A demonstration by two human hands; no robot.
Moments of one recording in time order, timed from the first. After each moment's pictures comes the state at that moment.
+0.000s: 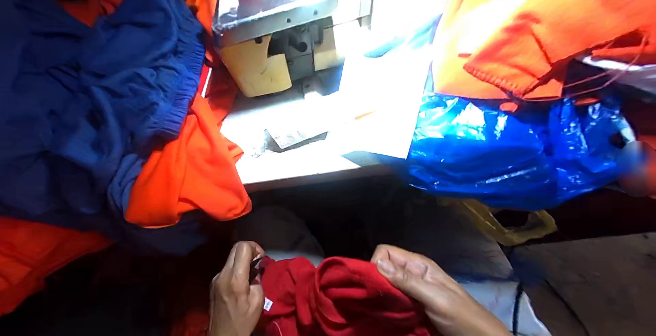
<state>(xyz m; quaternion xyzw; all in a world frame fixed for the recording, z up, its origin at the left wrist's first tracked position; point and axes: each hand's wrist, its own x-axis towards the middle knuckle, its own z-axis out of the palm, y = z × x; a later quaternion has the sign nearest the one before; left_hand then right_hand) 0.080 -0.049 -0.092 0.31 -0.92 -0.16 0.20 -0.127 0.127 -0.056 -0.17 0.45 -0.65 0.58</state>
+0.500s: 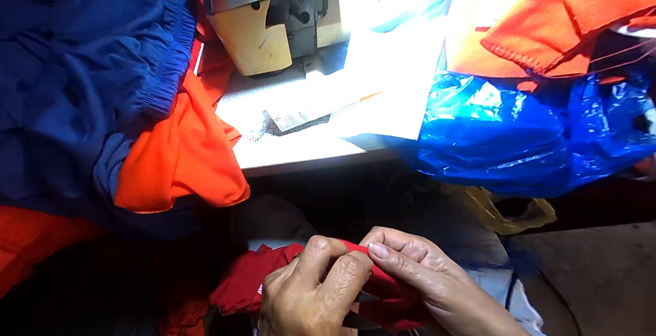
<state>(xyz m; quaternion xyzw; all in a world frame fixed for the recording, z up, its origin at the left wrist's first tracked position) 0.013 0.009 -0.016 0.18 -0.91 -0.26 0.26 -0.122 0.119 -0.043 -0.17 0.46 -0.66 0.58</state>
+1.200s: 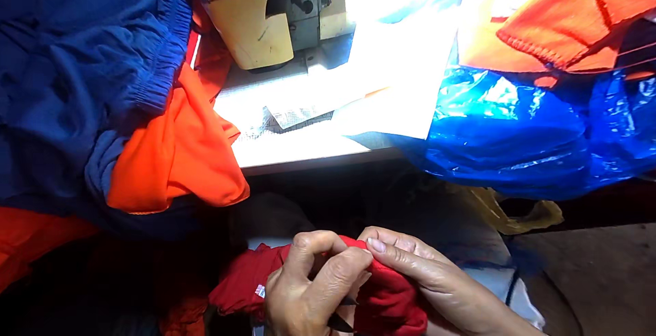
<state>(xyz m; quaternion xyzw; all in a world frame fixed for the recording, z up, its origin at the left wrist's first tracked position) 0.013 0.011 -0.033 0.20 -0.85 -0.36 0.33 -0.126 0.113 -0.043 -0.05 0.36 -0.65 0.67</state>
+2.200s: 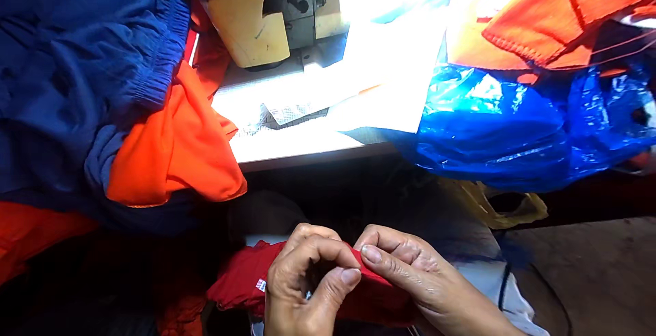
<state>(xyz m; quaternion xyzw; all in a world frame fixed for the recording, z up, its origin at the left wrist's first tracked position) 0.015 0.021 -0.036 0.25 -0.64 -0.65 0.31 -0.117 0.118 -0.044 -0.19 0.44 -0.66 0.58</state>
